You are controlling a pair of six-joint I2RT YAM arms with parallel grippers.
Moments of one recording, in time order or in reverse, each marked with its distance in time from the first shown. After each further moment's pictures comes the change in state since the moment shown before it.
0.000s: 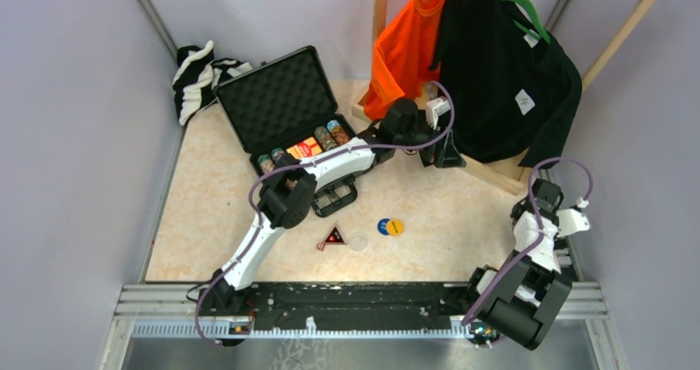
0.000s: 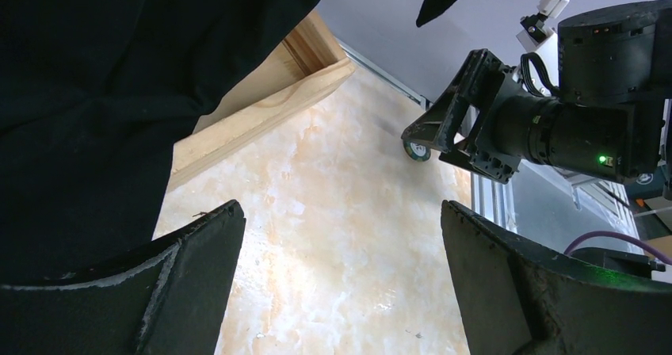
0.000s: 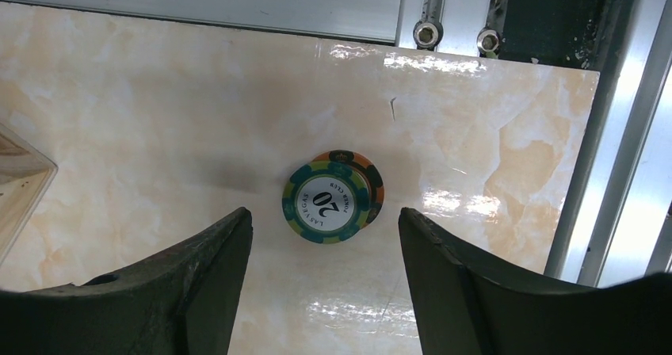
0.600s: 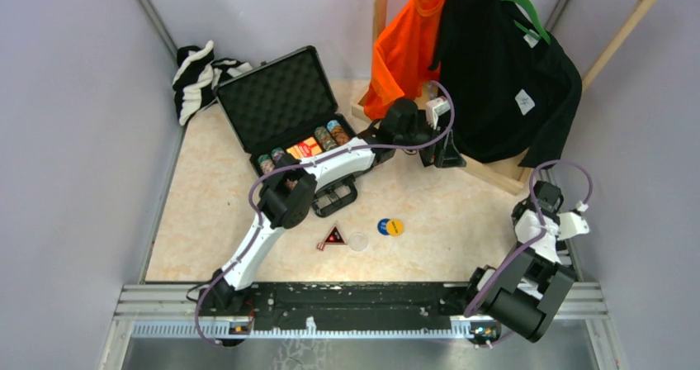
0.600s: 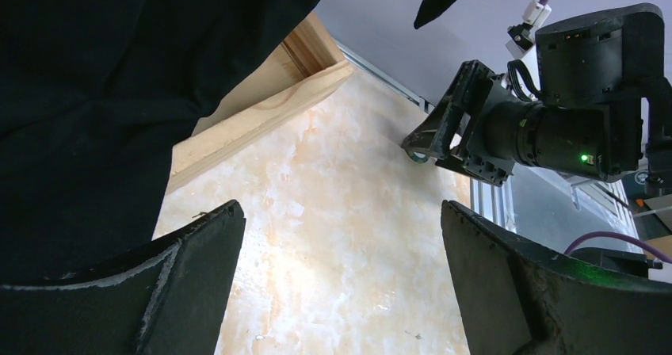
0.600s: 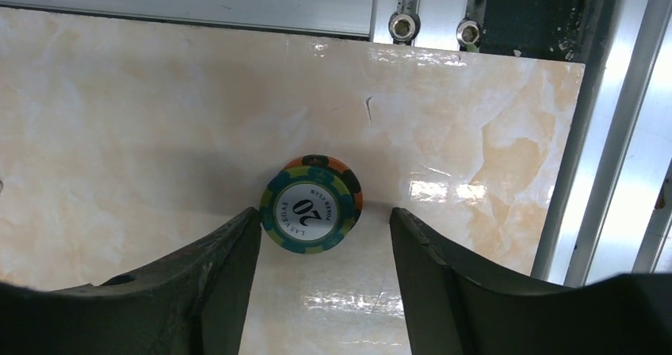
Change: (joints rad) left arm 0.000 0.000 0.000 0.005 0.002 -0.003; right arm -0.022 0.048 -0.007 0.004 0.005 0.000
